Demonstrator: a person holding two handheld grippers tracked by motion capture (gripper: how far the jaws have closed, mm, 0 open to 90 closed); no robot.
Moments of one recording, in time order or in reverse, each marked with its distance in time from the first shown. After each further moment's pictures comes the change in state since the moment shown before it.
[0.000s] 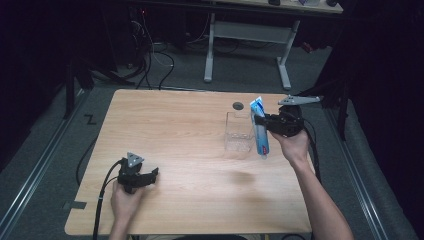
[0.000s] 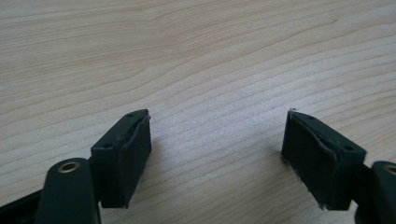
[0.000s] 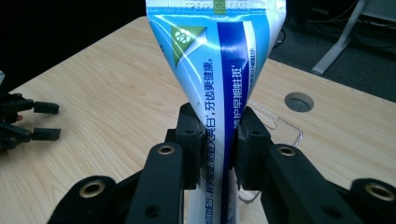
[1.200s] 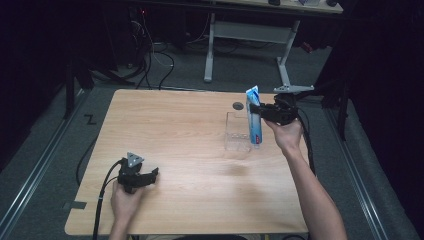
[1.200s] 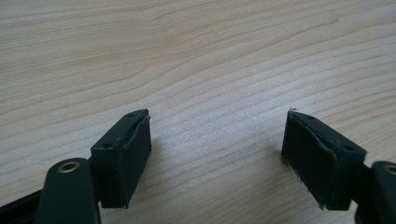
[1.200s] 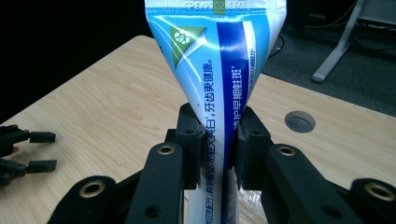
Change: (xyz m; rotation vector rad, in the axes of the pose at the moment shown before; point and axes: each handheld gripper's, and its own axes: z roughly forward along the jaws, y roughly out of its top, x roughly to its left) left arm 0.000 0.000 0.000 0.000 0.000 0.001; right arm -0.009 0.024 0.021 -0.034 -0.001 0.053
